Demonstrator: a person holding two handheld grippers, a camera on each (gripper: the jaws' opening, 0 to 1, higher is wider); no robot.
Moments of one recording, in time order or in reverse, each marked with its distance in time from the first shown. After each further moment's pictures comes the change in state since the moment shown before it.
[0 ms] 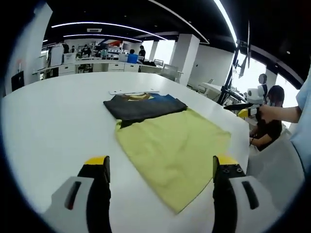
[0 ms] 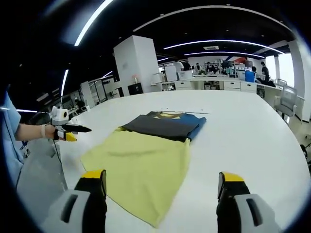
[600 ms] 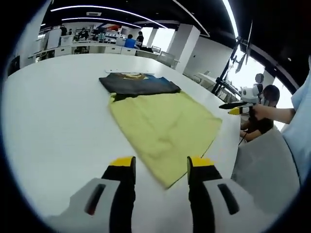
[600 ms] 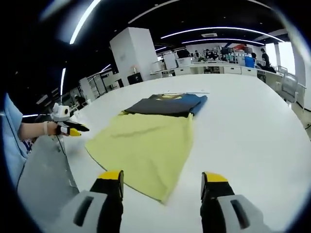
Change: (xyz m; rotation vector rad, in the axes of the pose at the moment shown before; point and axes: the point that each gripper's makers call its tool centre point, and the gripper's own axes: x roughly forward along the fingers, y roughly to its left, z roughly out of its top) left arm -0.017 -0.007 -0.047 -0.077 0.128 -0.045; right arm -0.004 0.007 -0.052 0.076 0.117 0.033
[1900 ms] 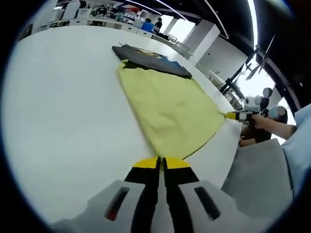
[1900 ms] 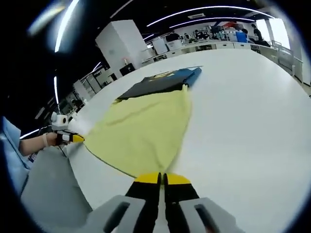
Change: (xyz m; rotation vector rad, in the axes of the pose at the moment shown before) left arm 0.011 -0.008 -0.039 -0.245 0.080 -0.018; right arm 0.009 0.001 -0.033 0.165 0.098 0.028
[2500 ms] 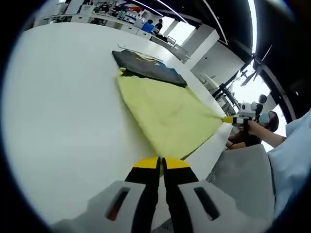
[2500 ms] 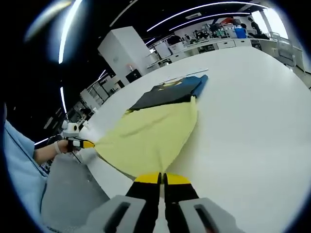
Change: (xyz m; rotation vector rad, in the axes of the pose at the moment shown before) left arm -0.033 -0.025 -0.009 -0.051 0.061 -0.065; right arm -0.036 0.033 -0.002 0.061 -0.018 0.076
